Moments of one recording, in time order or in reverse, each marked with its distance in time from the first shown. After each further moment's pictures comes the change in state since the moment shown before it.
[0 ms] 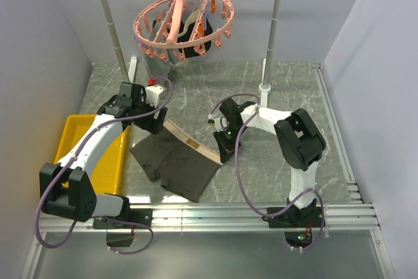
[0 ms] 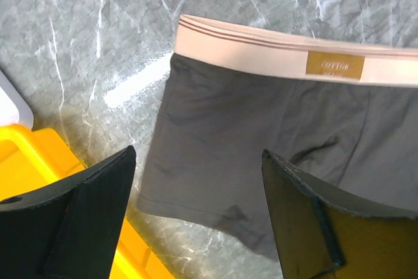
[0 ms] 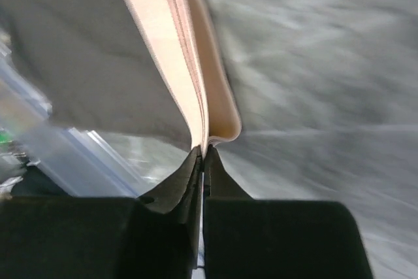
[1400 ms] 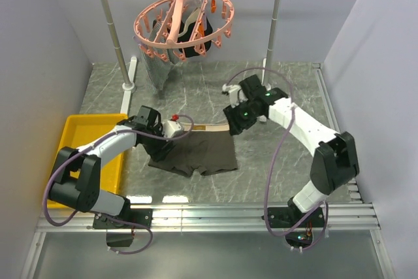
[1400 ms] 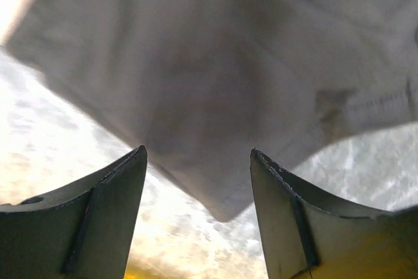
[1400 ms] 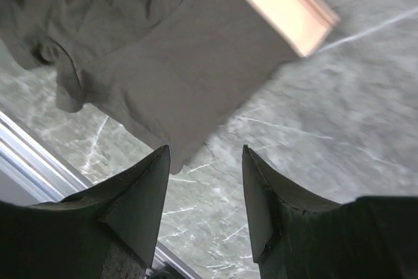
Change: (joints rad) left arm -0.111 0.094 -0.251 0.079 0.065 0.353; right arm -0.074 -0.324 0.060 -0.023 0.265 -0.149
